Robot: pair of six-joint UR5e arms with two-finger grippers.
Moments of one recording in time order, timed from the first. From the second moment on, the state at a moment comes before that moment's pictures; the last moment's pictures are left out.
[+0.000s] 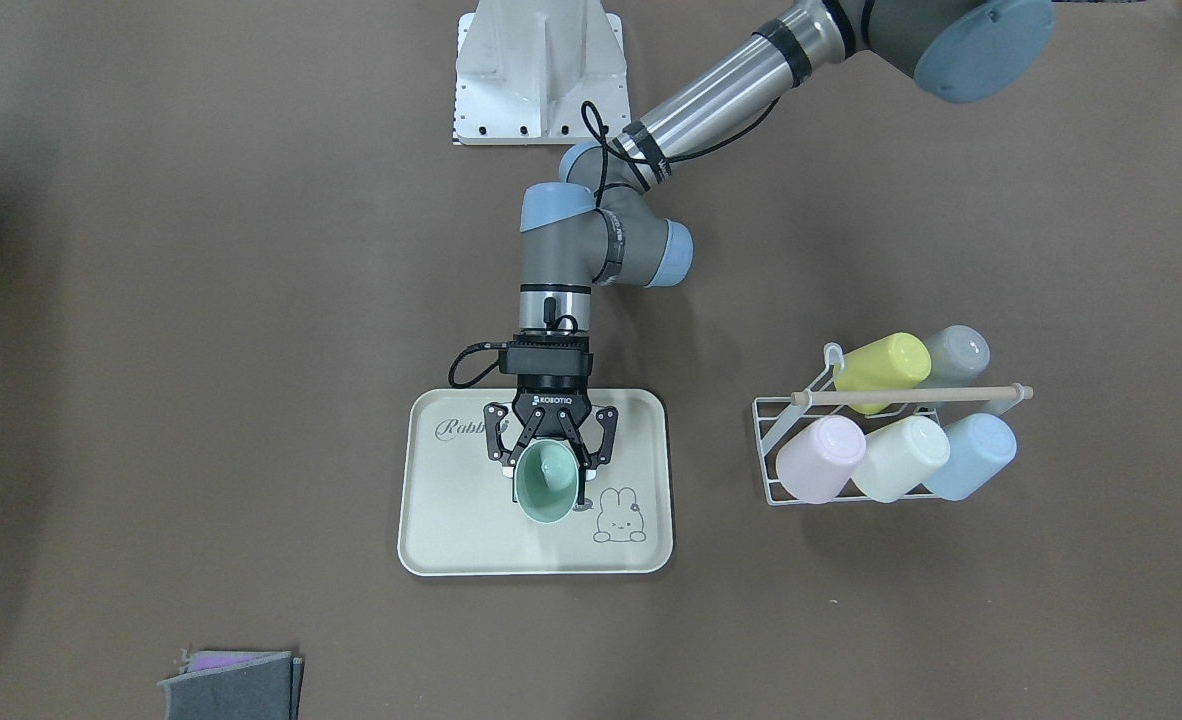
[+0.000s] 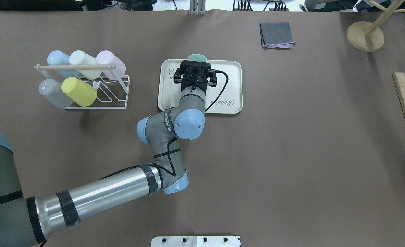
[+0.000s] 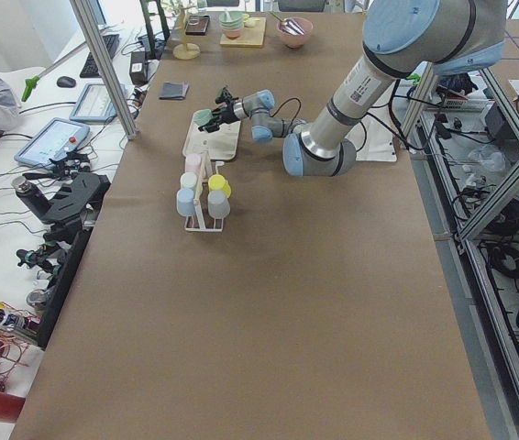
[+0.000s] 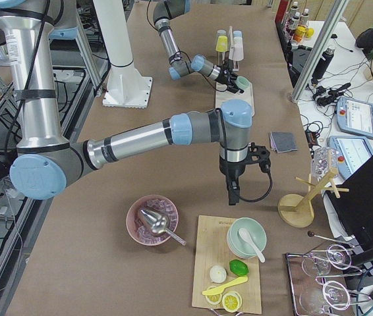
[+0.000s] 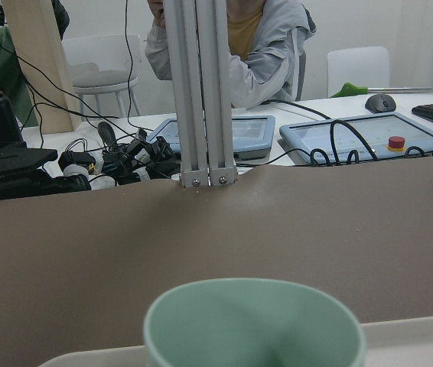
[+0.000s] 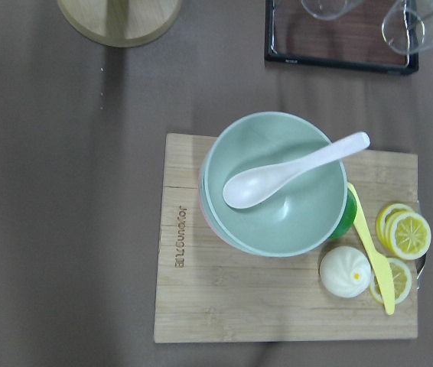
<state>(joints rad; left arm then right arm) -0.43 -2.58 -0.84 -2.49 -0.83 -1.05 1.59 -1.51 1.80 -1.77 2.18 0.04</state>
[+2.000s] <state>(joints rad) -0.34 -2.60 -0.80 -2.51 -0.67 -1.19 1.66 -1.55 1.76 -1.76 2.29 0.04</state>
